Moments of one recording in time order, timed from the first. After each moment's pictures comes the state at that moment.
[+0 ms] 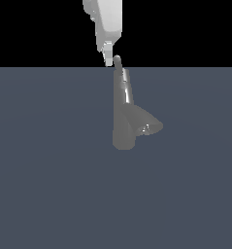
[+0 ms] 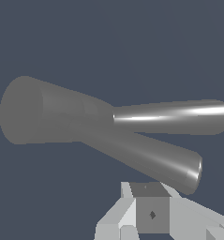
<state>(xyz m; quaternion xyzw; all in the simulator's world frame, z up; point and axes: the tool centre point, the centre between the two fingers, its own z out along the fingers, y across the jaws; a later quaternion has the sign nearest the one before) -0.026 0.019 0.299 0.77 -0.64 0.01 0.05</state>
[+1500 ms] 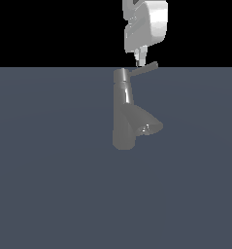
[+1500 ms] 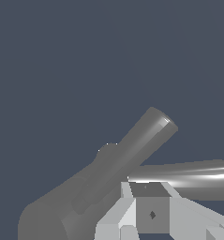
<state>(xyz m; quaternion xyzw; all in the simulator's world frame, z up) 0.015 -0.074 0.298 0.78 -0.63 0.01 0.05</state>
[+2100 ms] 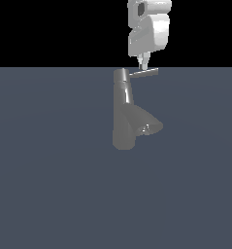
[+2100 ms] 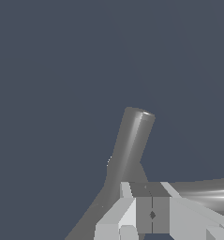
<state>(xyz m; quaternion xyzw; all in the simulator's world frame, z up) 0.049 -0.091 0.286 0.78 -0.62 0.01 0.04</state>
